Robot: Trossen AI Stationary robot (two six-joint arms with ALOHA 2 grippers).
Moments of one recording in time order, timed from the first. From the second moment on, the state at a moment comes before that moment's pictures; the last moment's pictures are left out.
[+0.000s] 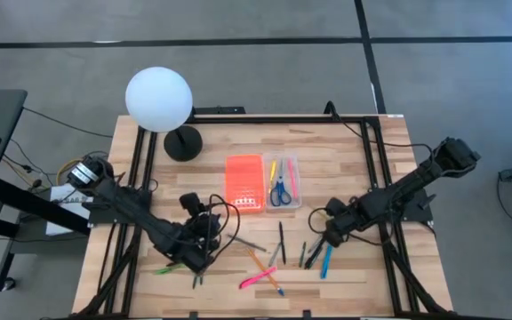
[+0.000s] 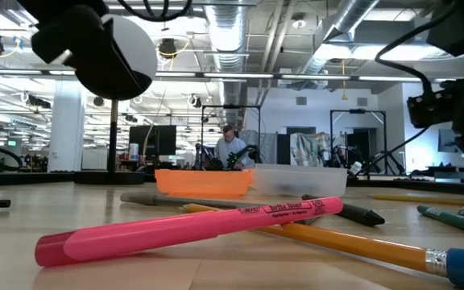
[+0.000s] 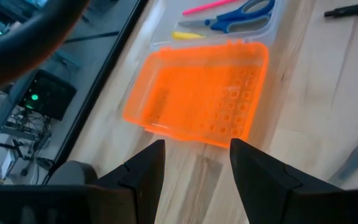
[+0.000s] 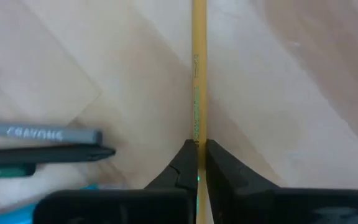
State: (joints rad) left arm -0.62 1.64 1.11 -0.97 -0.98 -0.83; right arm 0.44 1.36 0.52 -0.64 0.17 1.12
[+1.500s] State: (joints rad) left arm -0.80 1.64 1.11 -1.07 -1.00 -1.04; right arm -0.05 1.46 0.62 0.10 0.17 0.68
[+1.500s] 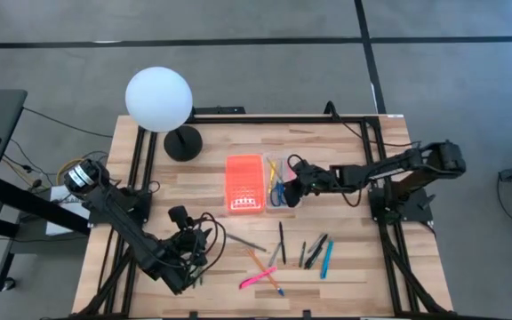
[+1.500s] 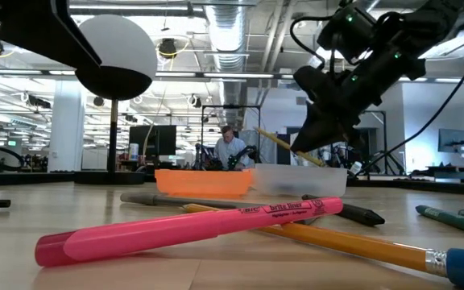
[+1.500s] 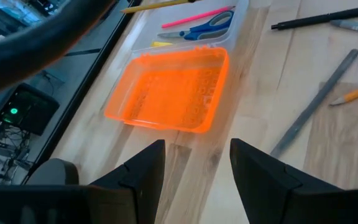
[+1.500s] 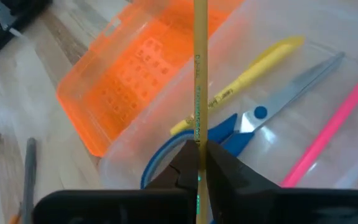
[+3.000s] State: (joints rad) left arm -0.86 1.69 1.11 -0.94 -0.34 -1.06; right arm 0.39 1.17 0.62 -0.09 0.46 0.12
